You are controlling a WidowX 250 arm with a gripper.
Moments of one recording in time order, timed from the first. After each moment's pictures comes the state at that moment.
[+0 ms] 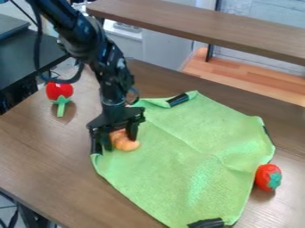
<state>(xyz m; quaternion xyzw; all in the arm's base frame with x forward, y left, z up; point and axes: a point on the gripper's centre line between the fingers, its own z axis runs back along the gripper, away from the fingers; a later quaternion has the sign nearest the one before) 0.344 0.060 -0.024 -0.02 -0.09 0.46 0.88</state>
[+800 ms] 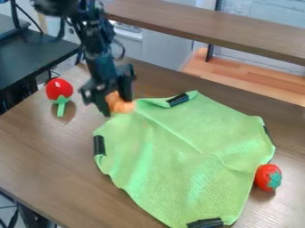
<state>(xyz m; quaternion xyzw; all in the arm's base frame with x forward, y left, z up) 0.357 0.082 0.040 -0.09 -0.05 0.55 0.83</state>
